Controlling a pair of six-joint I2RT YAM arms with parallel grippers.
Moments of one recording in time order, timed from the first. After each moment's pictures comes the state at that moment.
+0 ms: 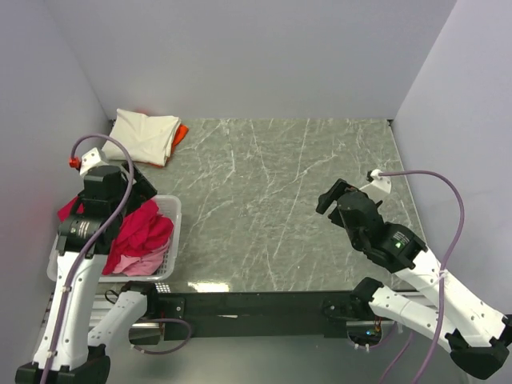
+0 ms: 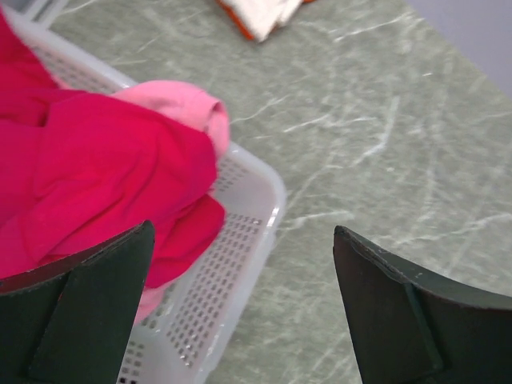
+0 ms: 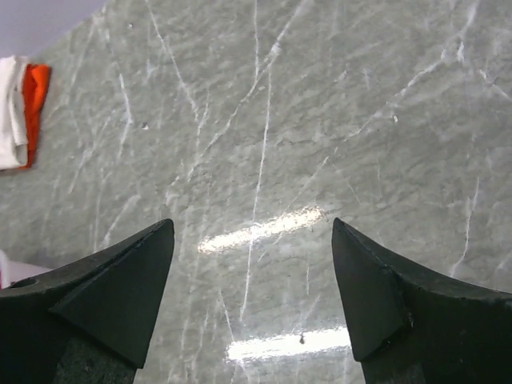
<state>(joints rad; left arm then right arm) -0.11 0.78 1.14 -0.94 -0.29 -0.64 0.75 0.73 0.89 -0.76 0.66 0.89</state>
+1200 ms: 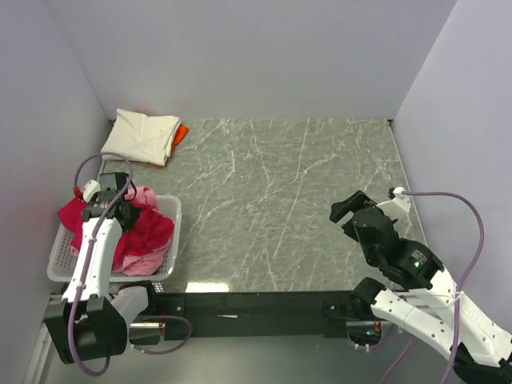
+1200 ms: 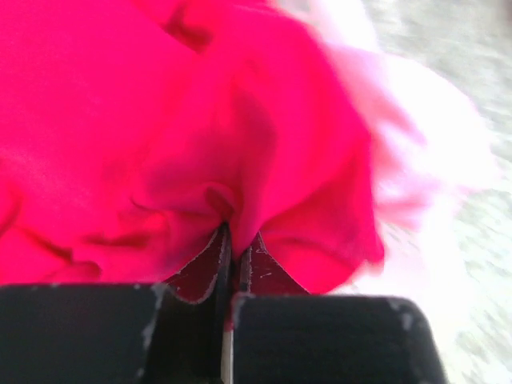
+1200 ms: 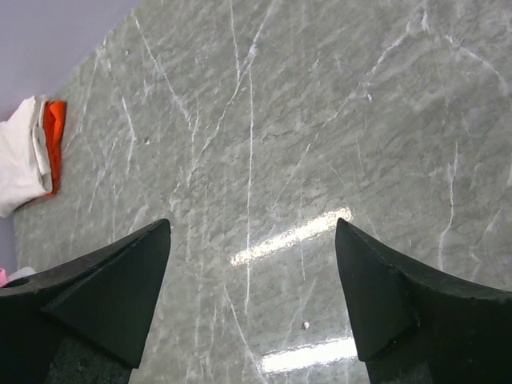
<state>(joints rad) 0.15 1.04 0.81 -0.81 -0.35 -0.86 0.75 0.57 0.83 -0.90 0.70 1.06</state>
